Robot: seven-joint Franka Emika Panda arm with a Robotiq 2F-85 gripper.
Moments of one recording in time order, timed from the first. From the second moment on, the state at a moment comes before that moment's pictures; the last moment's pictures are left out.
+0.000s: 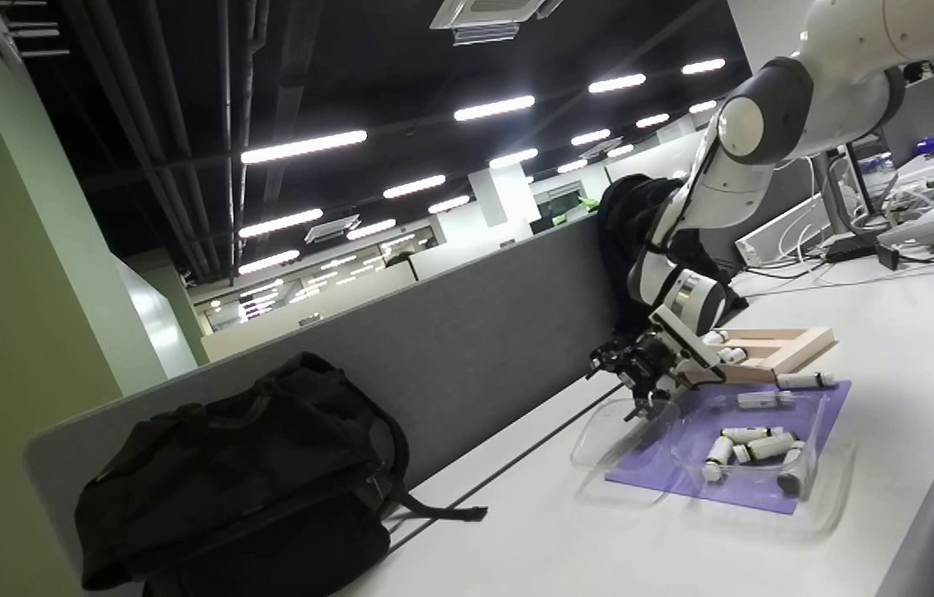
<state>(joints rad) -0.38 1.33 0.12 -1.12 1.13 1.41 -0.40</state>
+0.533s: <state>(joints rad) -0.37 1.35 0.11 -1.02 1.16 1.18 -0.29</state>
